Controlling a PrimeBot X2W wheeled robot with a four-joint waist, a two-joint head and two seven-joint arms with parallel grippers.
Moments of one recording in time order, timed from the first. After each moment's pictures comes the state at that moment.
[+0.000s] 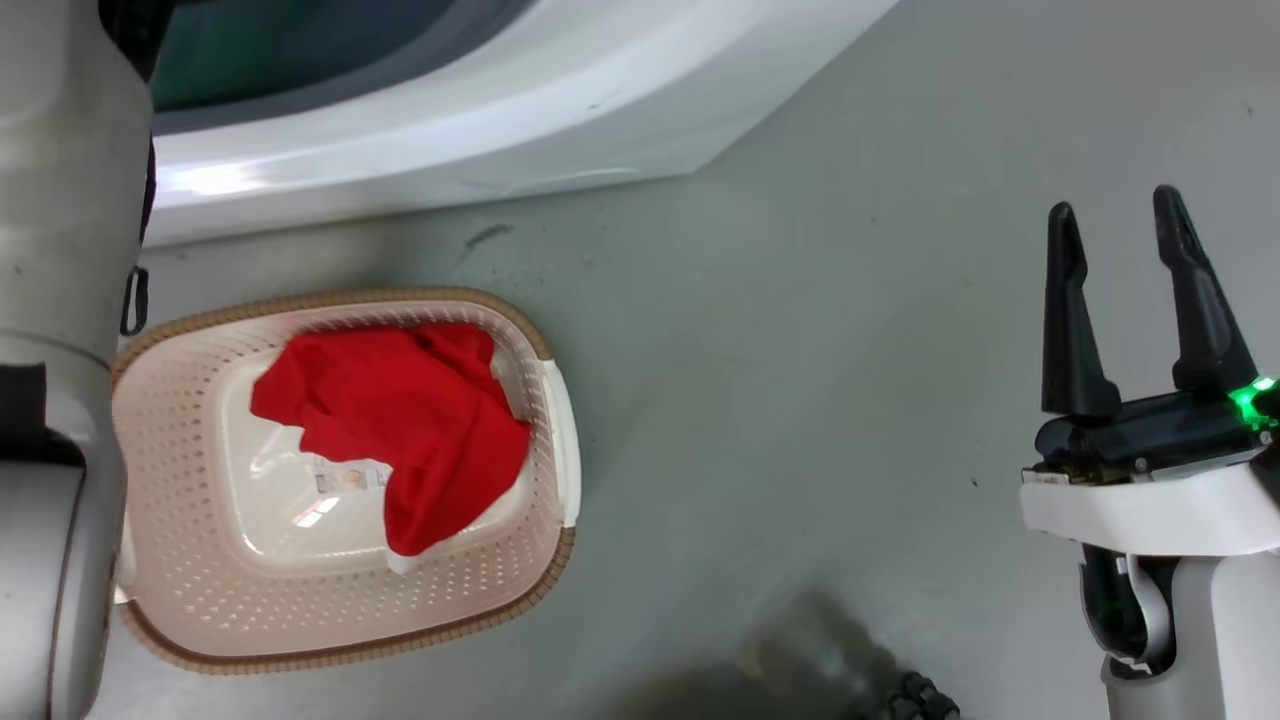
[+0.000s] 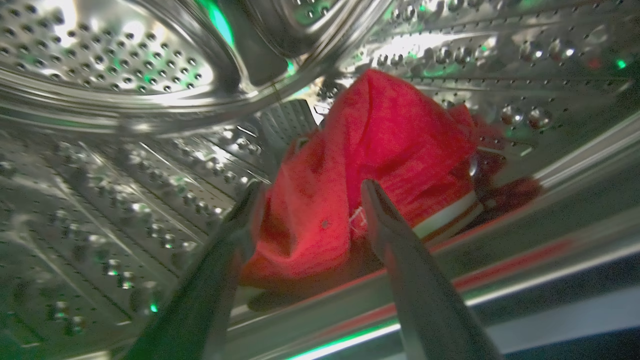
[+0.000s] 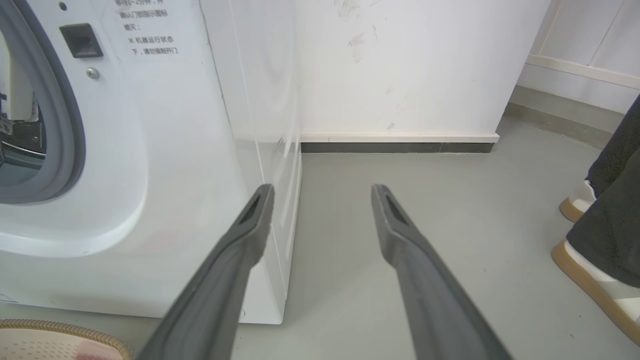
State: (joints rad) left arm -1.47 0.31 -0.34 1.12 -0.16 -0.13 0.06; right arm -0.24 -0.05 0.01 -0.14 0.14 0.13 -0.26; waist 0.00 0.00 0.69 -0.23
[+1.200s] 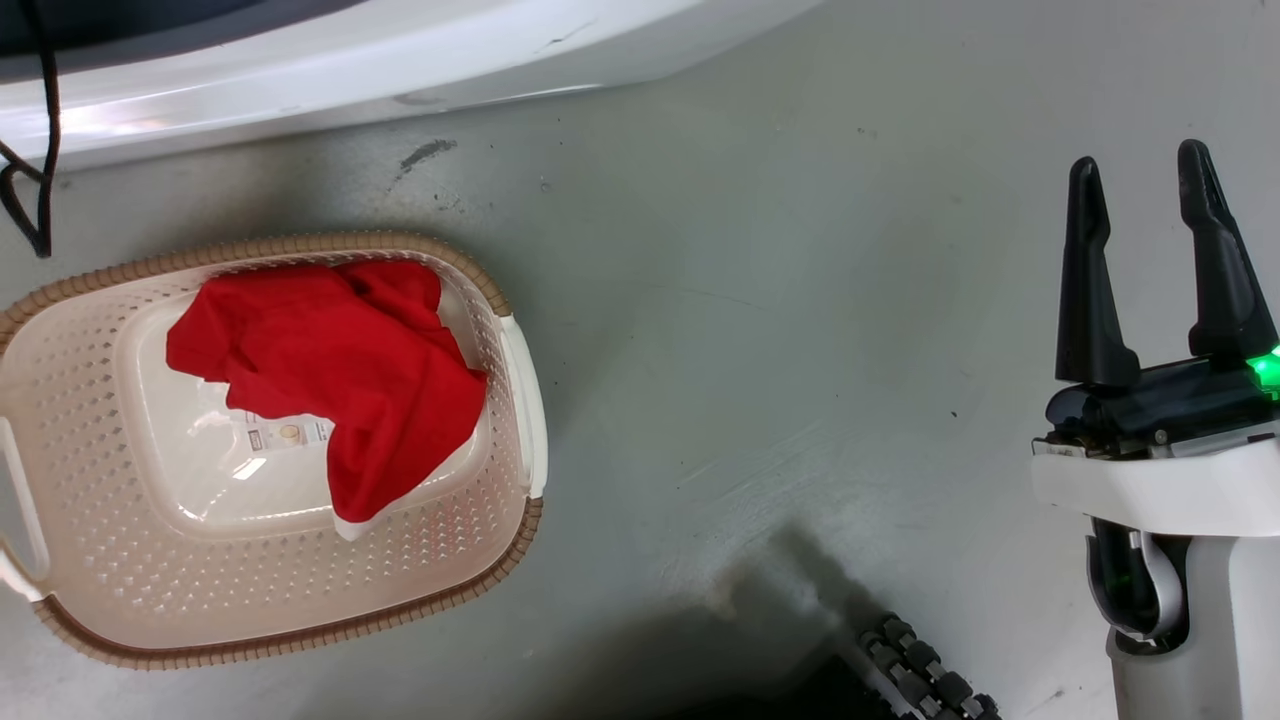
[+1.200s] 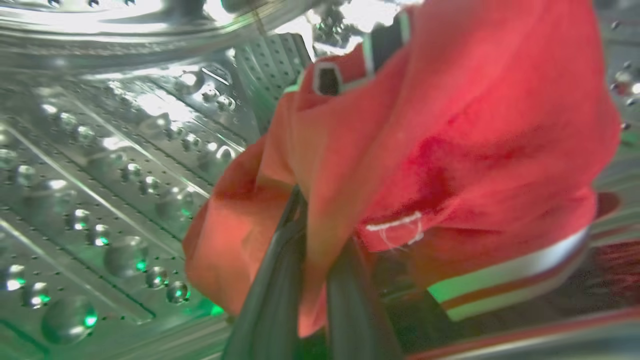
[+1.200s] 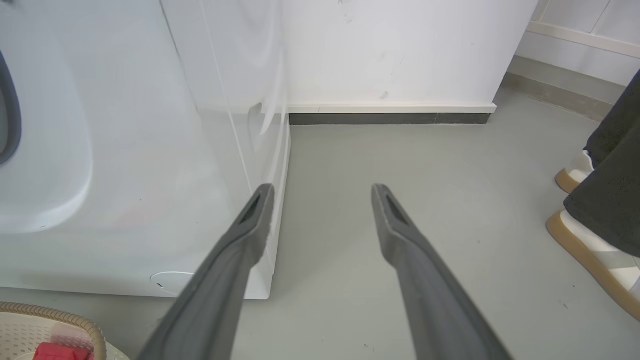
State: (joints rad) left arm -1.69 0.42 -0.62 1.15 -0.49 -0.13 0.25; right arm -0.29 -0.05 0.01 -0.16 0.18 0.13 -0.26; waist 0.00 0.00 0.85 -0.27
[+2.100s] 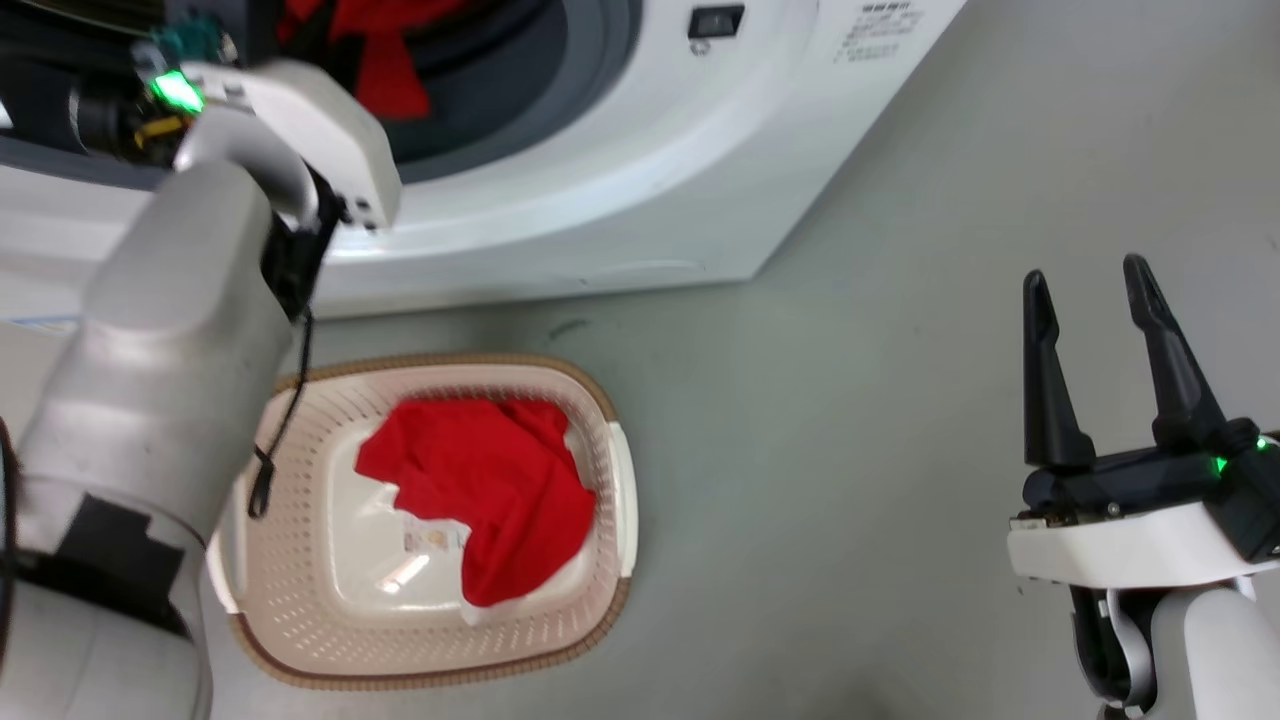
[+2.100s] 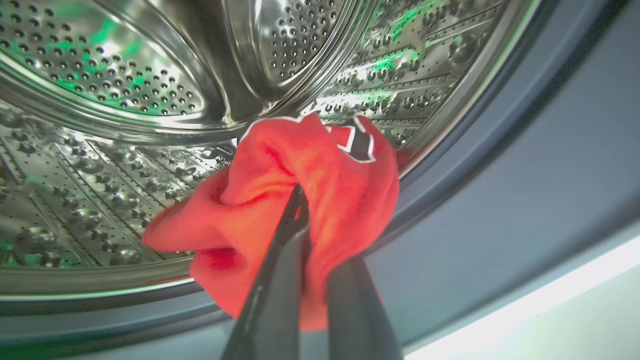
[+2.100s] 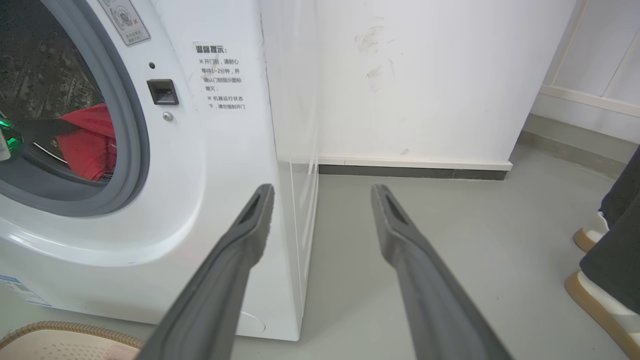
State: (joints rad) left arm -1.20 0.33 -0.70 1.05 -0.66 -0.13 -0.25; right arm -0.18 -0.05 0.01 -0.09 0.08 0.13 -0.26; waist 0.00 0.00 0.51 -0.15
